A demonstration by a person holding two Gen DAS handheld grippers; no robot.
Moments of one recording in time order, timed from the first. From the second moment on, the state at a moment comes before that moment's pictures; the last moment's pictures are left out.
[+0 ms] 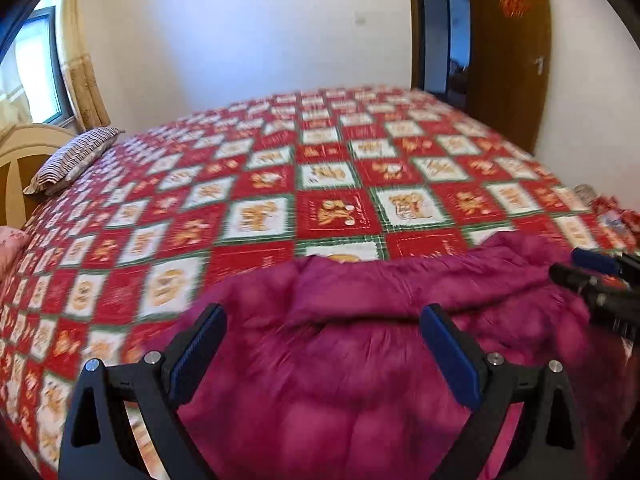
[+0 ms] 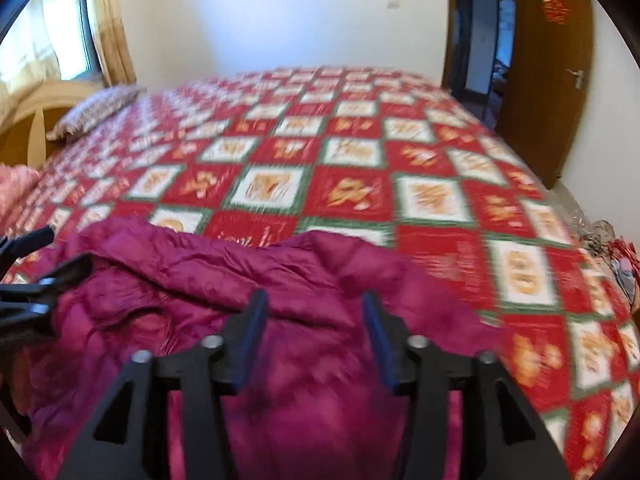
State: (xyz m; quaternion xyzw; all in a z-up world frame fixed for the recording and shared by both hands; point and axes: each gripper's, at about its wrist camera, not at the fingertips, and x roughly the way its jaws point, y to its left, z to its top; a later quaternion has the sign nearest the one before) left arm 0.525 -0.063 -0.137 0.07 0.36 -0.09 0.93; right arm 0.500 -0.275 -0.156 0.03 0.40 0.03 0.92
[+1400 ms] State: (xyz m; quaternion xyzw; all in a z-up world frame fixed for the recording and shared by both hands) left arm 0.147 0.069 -0.227 0.04 0.42 -0.13 0.90; right arm 0.109 -0.304 -0.221 0.10 0.47 0.04 0.88
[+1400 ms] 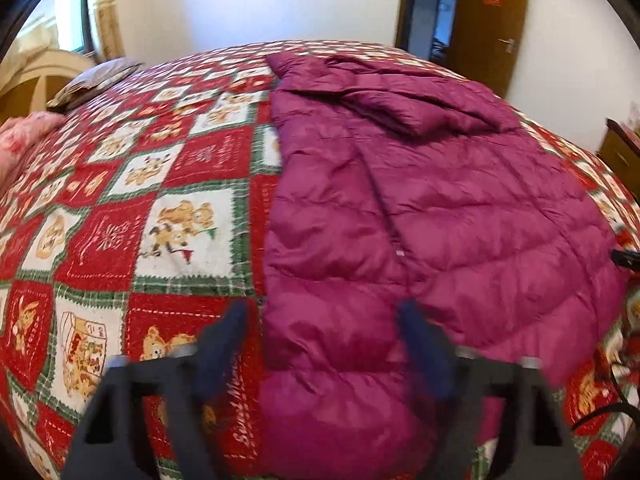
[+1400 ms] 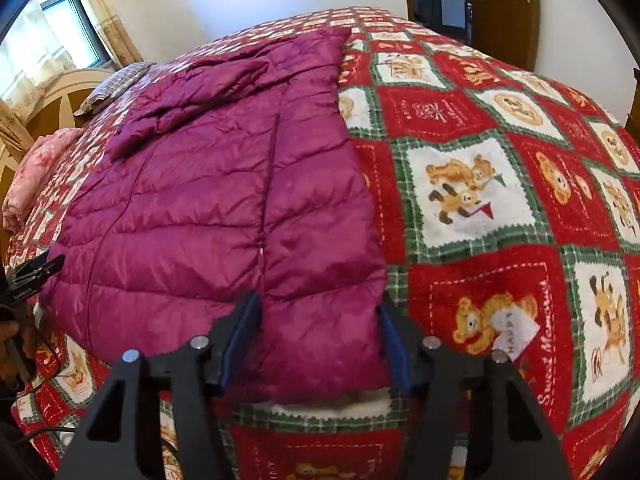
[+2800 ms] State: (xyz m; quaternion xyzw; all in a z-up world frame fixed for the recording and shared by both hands) left arm 0.261 0.094 -0.098 0.00 0.29 -0.12 0.95; right arm 0.232 -0.310 -0.085 0.17 0.26 0.06 0.95
